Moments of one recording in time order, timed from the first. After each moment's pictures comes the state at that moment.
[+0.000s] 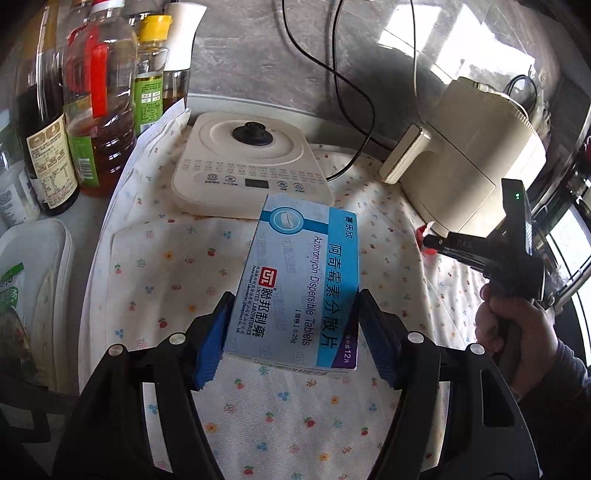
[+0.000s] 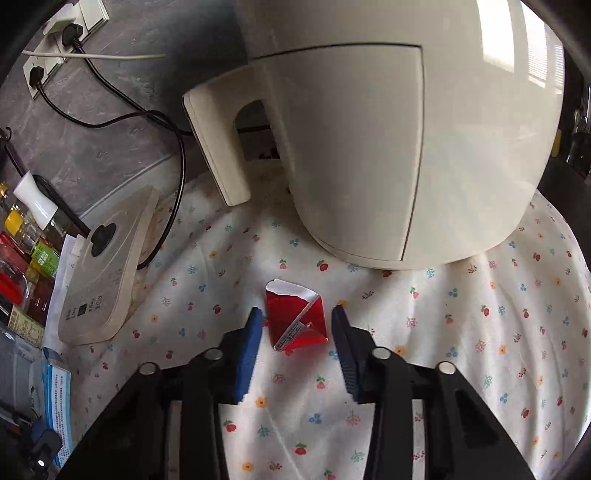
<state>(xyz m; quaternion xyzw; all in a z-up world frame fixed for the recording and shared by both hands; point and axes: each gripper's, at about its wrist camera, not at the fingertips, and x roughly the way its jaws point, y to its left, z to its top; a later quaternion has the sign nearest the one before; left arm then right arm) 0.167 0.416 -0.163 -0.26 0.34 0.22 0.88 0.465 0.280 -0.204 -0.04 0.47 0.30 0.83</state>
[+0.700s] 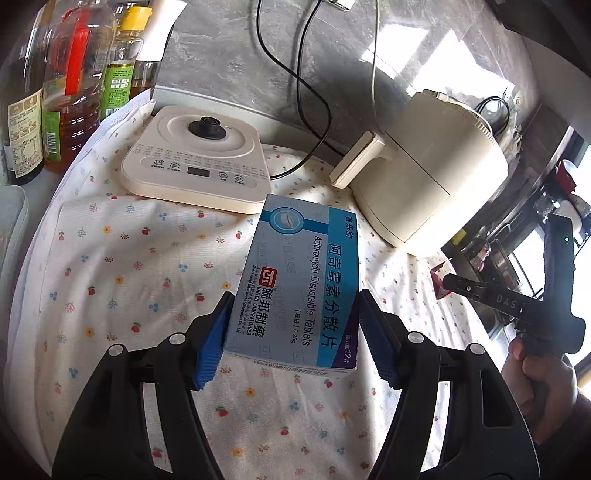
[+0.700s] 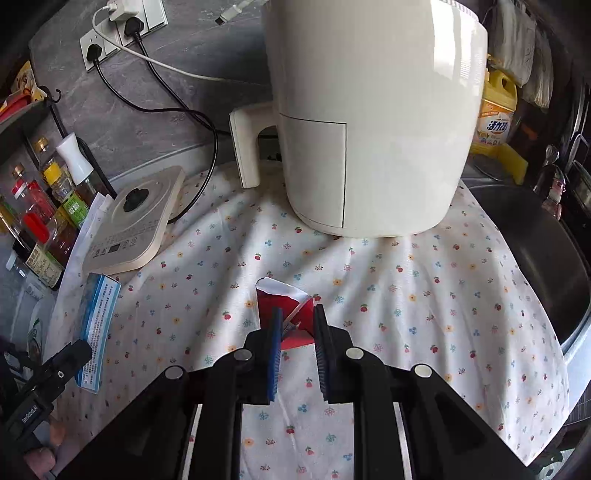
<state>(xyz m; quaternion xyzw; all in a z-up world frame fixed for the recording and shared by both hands) 0.178 0.376 -0.156 -0.31 0.29 0.17 0.89 0.393 0.190 -0.129 -0.10 0.43 0.31 0.84</state>
